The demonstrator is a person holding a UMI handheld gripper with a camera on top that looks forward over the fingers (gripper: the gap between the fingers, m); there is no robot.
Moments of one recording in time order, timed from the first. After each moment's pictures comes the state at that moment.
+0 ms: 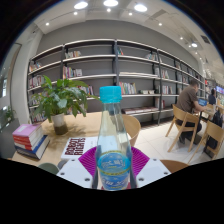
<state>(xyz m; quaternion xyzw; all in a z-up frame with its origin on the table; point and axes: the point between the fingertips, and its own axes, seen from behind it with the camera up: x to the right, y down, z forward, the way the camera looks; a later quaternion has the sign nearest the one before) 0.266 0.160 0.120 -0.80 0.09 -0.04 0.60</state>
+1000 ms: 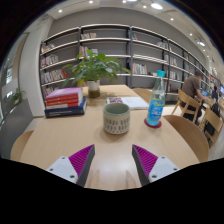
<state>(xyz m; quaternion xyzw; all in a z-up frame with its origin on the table) 0.060 -0.048 0.052 -0.86 0.06 -0.03 0.50</state>
